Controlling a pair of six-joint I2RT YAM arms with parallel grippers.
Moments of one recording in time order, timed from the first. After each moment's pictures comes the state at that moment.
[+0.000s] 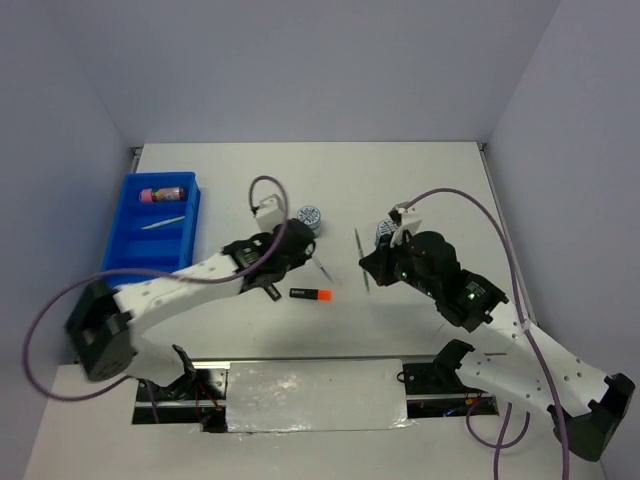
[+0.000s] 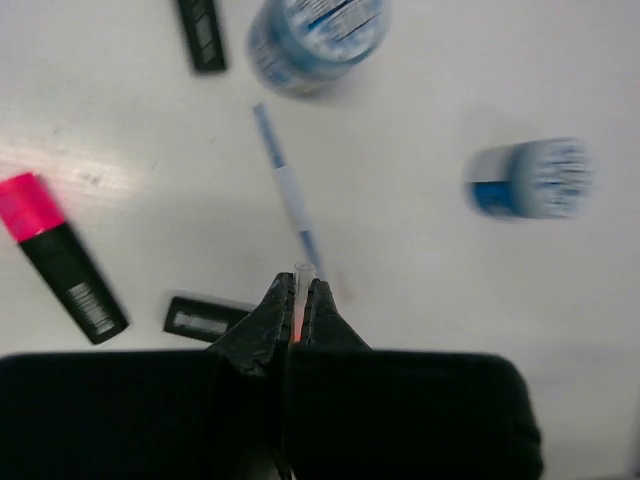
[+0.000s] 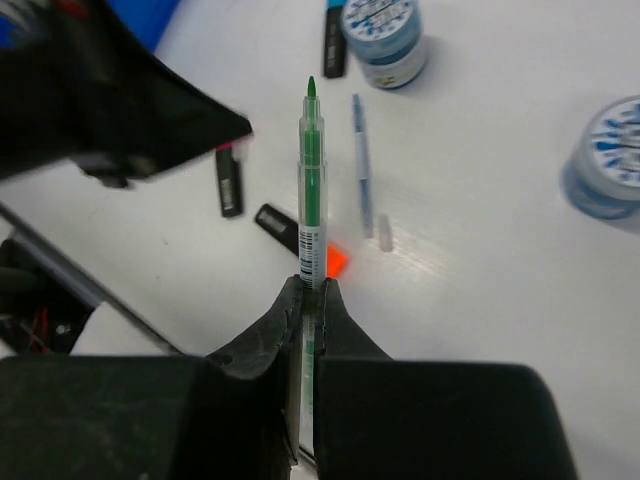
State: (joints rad) left arm -0.90 1.55 1.13 -0.54 -0.55 -1.16; right arm 0.69 0.76 0.78 -0.43 0.04 0.39
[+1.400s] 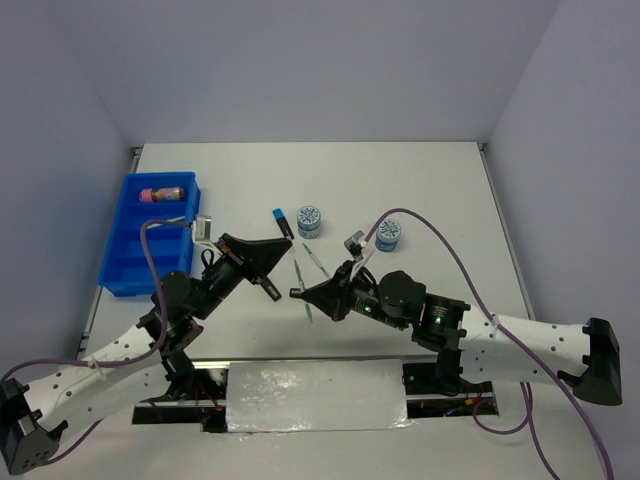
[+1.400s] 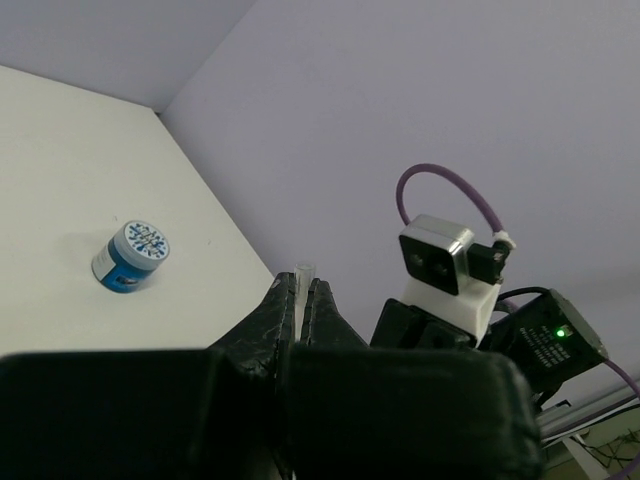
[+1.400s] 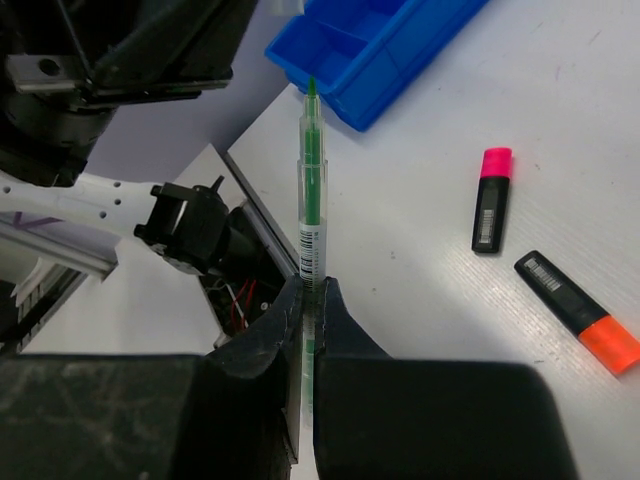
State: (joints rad) left arm -0.82 0.67 0.46 0.53 -0.07 -0.84; right arm 1.21 0.87 0.62 0.13 0.15 0.59
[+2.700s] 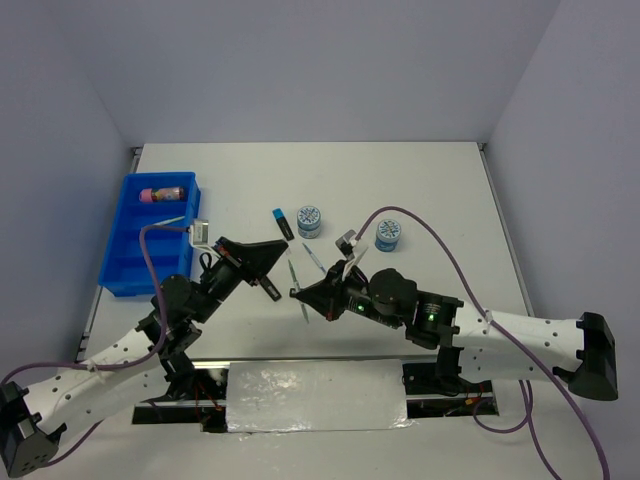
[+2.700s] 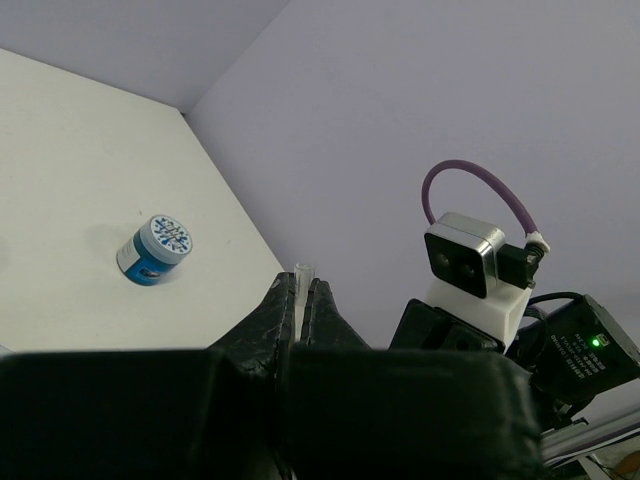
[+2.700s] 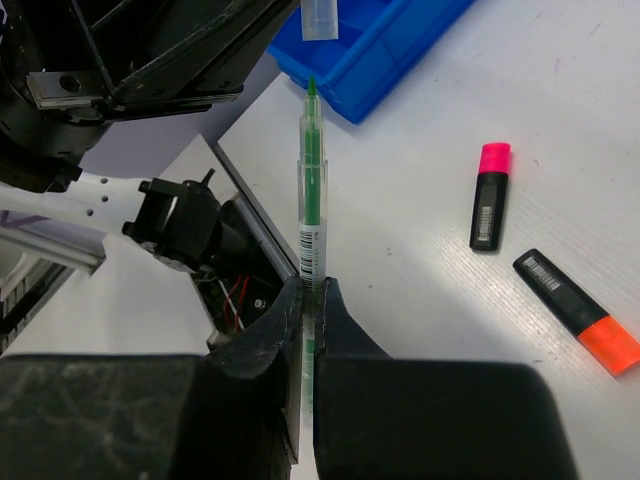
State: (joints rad) left arm -0.82 0.64 0.41 0.50 -0.12 -0.84; right arm 1.22 0.92 0.66 0.10 0.17 0.58
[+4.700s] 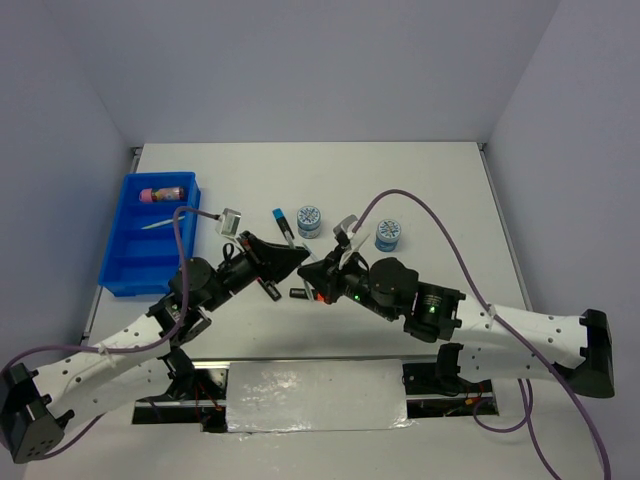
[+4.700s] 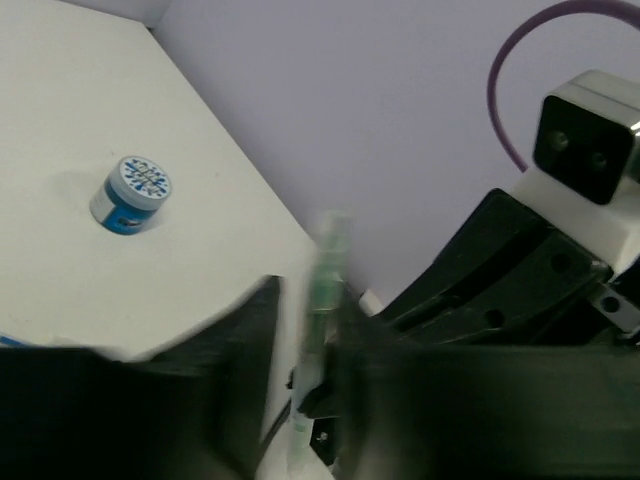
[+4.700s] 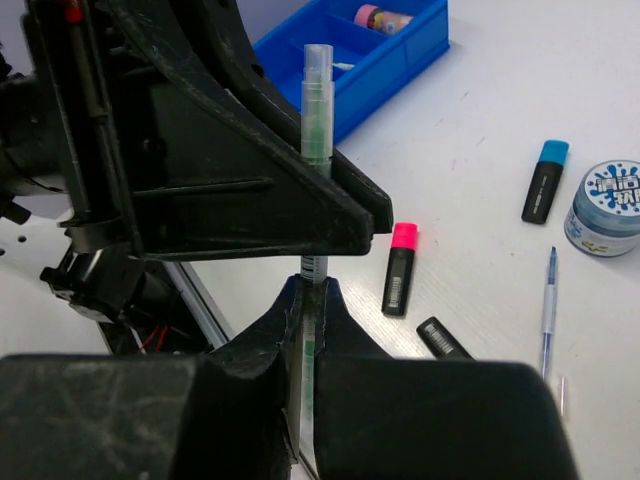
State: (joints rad) left arm -0.82 0.79 0.52 0.43 0.05 -0.79; right arm 1.23 0.96 0.80 0.07 0.30 0.33
